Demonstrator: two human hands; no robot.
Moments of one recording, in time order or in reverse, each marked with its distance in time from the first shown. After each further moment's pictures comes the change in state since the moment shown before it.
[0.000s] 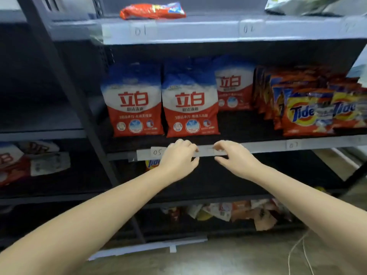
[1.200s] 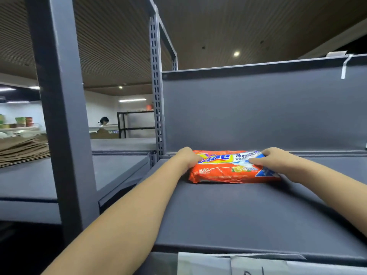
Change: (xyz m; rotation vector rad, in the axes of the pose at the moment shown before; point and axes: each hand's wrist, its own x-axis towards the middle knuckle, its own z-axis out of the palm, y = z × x) left_hand 0.326 -0.281 -0.260 -0.512 0.131 -0.644; right_hand 0.418 -0.107 -0.220 0.318 0.245 0.211
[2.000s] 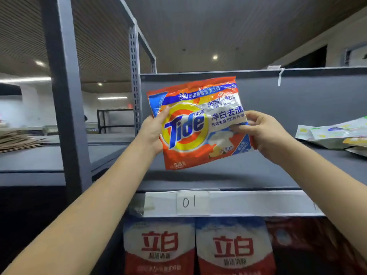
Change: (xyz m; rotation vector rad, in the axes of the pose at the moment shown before) left_hand -0.126 0.035 -0.029 -1.327 -0.084 0.374; right_hand -0.137 -0.005 -0.077 0.746 0.040 -0.379
